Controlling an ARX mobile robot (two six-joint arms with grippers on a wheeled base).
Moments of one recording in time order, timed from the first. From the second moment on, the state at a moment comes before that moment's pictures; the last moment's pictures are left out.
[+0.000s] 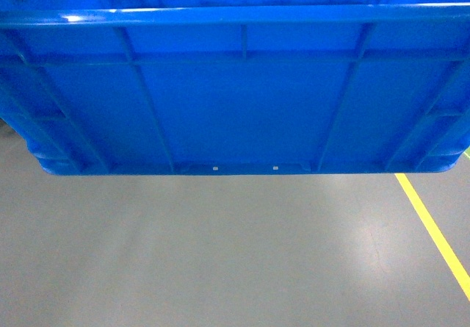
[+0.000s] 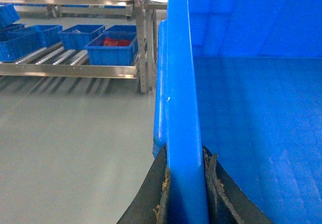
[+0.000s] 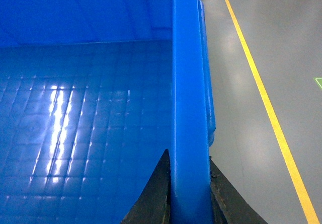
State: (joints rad) left arm -0.12 1.30 0.73 0.47 -0.16 -0.02; right arm 0.18 1.32 0.83 0.28 0.15 0.10
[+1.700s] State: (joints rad) left arm -0.12 1.30 0.73 0.47 -0.16 -0.02; right arm 0.18 1.32 0.83 0.27 0.15 0.10
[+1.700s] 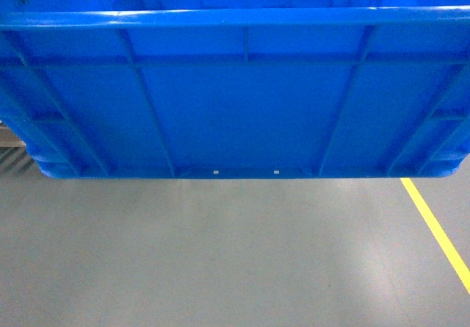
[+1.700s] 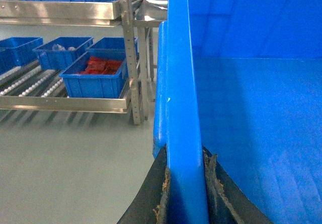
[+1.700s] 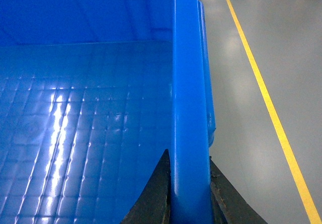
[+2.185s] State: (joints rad) left arm -0.12 1.30 0.73 0.47 -0.16 -0.02; right arm 0.18 1.32 0.83 0.28 0.15 0.10
